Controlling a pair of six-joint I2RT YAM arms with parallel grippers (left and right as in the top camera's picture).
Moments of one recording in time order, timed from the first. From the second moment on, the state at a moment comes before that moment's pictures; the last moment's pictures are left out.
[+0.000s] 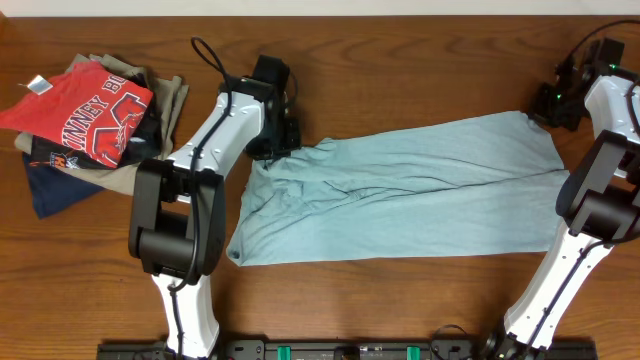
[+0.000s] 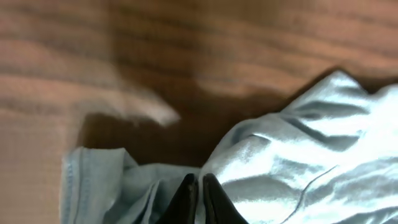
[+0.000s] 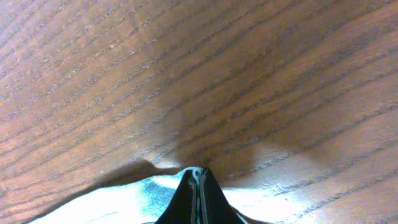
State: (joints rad) left arm -0.27 2.06 1.55 -0.91 0.16 -0.37; right arm -0.38 2.41 1.94 -0.86 -0.20 0.08
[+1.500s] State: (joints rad) left arm -0.30 1.99 1.68 -1.36 0.20 -0.35; right arm -0.49 2.44 2.31 -1.70 0.10 0.06
